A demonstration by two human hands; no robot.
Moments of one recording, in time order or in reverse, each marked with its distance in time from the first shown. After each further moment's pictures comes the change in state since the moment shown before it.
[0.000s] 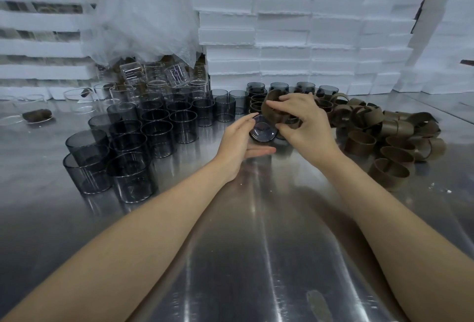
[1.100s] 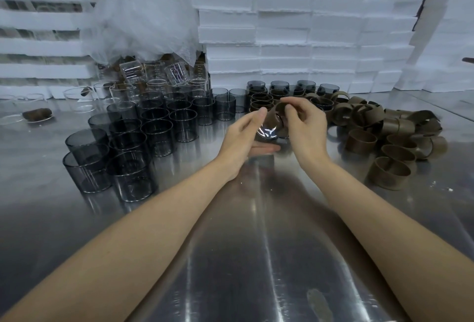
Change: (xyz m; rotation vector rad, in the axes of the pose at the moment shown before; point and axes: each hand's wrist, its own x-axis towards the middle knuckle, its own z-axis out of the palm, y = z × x) left_hand -0.010 0.002 0.005 0.071 -0.110 0.081; right_hand 0.000 -0.013 0.023 0.345 0.280 0.486
